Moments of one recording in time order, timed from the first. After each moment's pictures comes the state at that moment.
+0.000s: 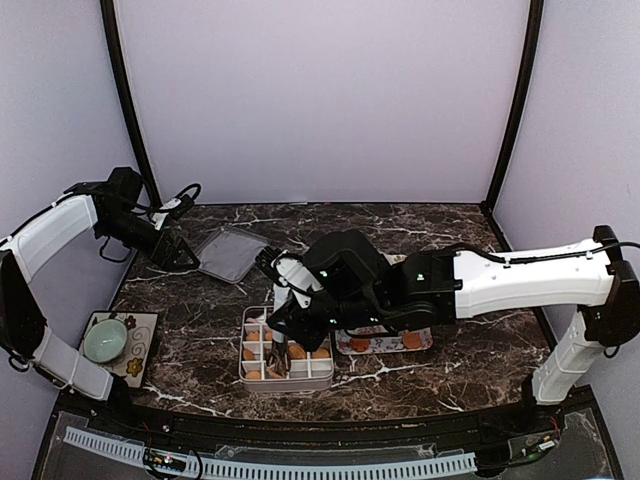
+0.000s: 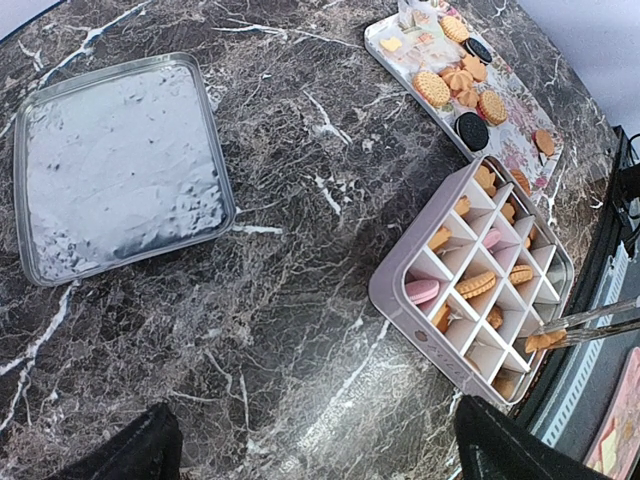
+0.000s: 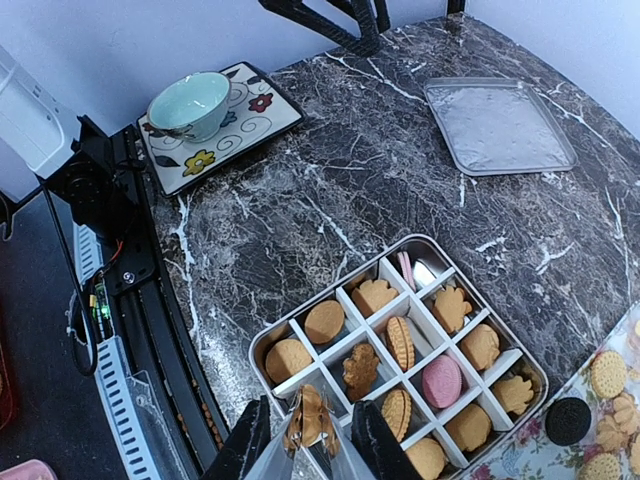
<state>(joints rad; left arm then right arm) -0.05 1.41 1.24 -1.01 0.59 0.46 1.34 1.65 1.36 -0.33 0.12 0.23</state>
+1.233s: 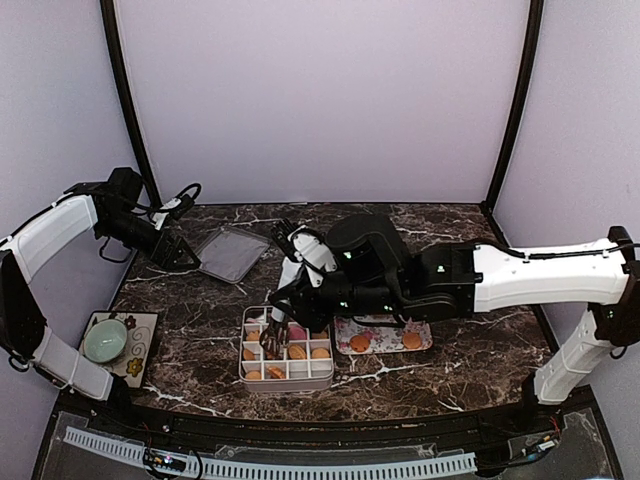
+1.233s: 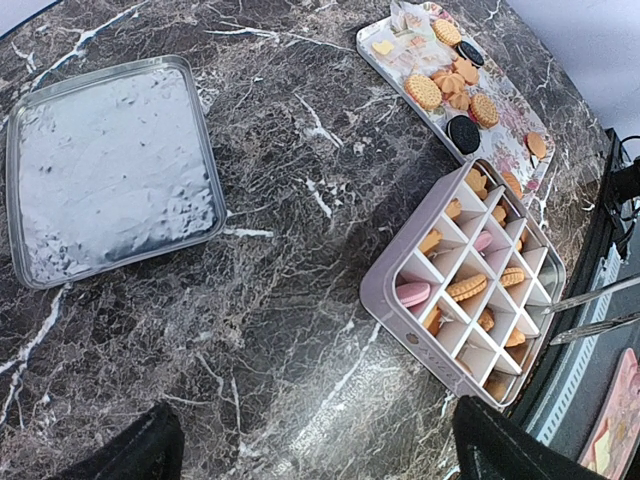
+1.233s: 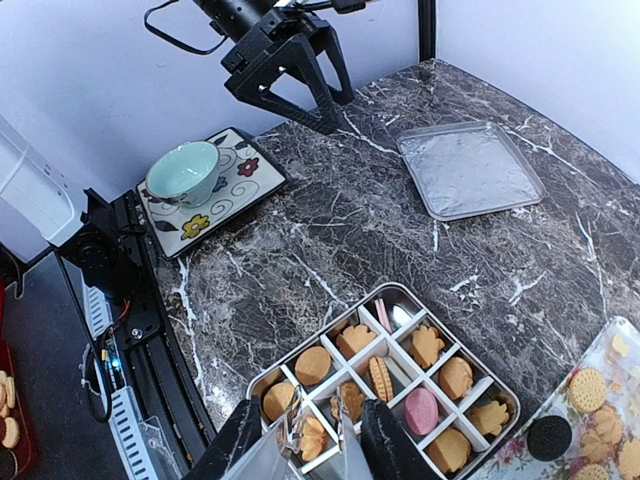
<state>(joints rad) -0.05 1.41 1.24 -1.01 0.61 0.46 1.31 1.57 1.32 -0.24 0.15 0.26</state>
